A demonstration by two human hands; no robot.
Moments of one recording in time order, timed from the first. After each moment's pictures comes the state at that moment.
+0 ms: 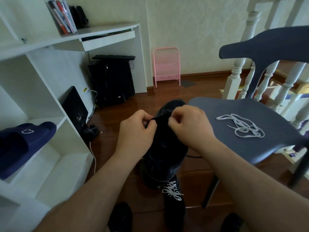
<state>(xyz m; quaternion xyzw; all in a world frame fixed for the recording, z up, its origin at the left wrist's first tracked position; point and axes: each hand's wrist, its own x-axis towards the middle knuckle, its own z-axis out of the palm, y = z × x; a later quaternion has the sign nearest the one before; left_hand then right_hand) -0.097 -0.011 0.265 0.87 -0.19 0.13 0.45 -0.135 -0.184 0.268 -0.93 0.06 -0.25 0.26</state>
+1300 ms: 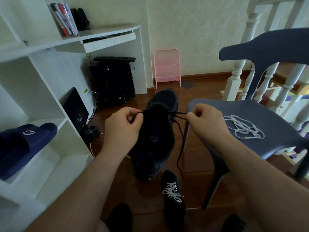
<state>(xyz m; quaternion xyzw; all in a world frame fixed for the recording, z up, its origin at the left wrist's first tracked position) -0.072 0.015 0.271 0.87 -0.15 0.18 0.43 -0.143 -0.219 0.276 -0.89 0.16 -0.23 0.35</state>
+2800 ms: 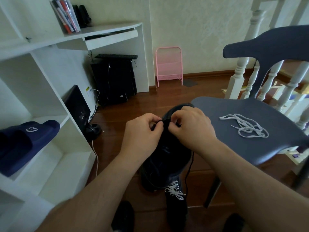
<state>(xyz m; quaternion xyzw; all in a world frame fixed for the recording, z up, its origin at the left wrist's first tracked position) -0.096 -0.010 0.262 0.88 -0.23 0.15 0.39 -0.135 -0.179 0.266 -0.96 0.06 -0.20 0.19</state>
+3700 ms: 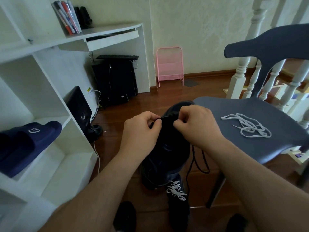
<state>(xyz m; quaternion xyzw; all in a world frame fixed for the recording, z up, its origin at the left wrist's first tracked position) -0.092 -0.005 0.265 0.88 -0.22 0.15 0.40 -0.132 -0.188 0.268 -0.94 0.06 -0.23 0.25</state>
